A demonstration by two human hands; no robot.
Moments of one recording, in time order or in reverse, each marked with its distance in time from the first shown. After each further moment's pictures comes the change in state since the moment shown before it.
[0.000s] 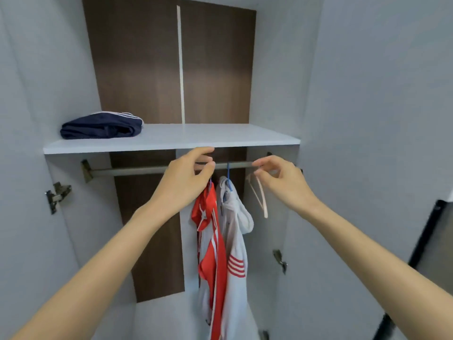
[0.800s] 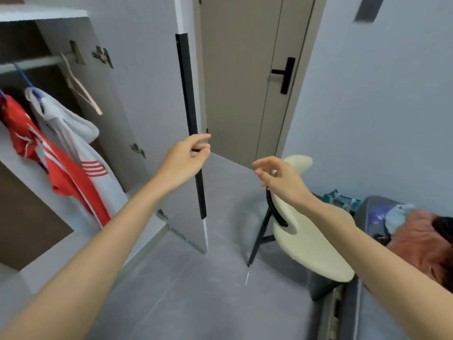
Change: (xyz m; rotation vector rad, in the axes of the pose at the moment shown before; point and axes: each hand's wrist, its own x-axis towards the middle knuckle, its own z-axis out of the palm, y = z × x) left_hand -0.265 0.193 0.183 -0.420 -0.753 0.096; right_hand -0.461 0.029 -0.171 -0.163 0.312 0.781
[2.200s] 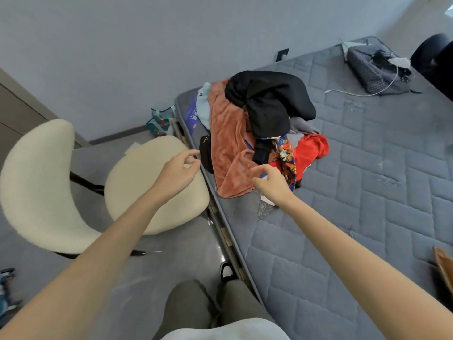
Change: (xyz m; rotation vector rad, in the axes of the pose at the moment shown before) left_hand 0.049 0.137 0.591 0.017 -1.012 0.137; right_hand -0.184 0.421 -0.257 0.055 0.576 0.981
